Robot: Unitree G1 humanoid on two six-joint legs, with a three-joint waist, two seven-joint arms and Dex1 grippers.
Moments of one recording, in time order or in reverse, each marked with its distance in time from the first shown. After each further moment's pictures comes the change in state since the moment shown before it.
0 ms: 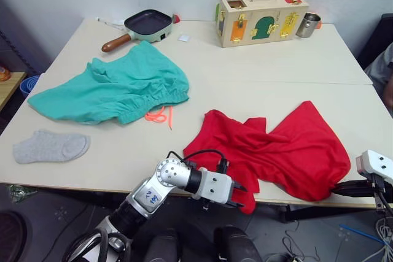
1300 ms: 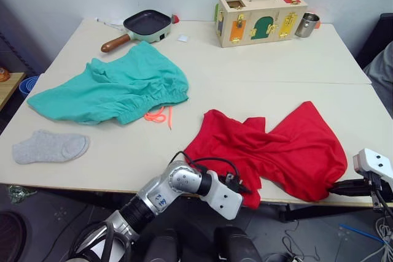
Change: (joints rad) left arm -0.045 -0.037 -0.082 0.122 0.224 -0.259 0.120; right arm 0.002 0.000 0.000 -0.054 0.015 0.068 -0.013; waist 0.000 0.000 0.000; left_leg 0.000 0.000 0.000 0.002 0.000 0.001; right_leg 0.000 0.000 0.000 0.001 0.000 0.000
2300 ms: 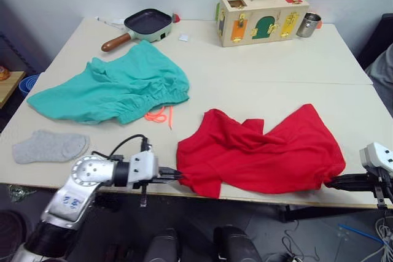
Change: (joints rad) left arm 0.380 0.481 0.622 -0.422 -0.617 0.455 -0.166; right arm 0.045 -0.060 -0.048 -0.038 0.081 -0.013 0.062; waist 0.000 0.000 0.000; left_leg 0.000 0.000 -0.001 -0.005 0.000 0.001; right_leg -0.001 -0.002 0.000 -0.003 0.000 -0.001
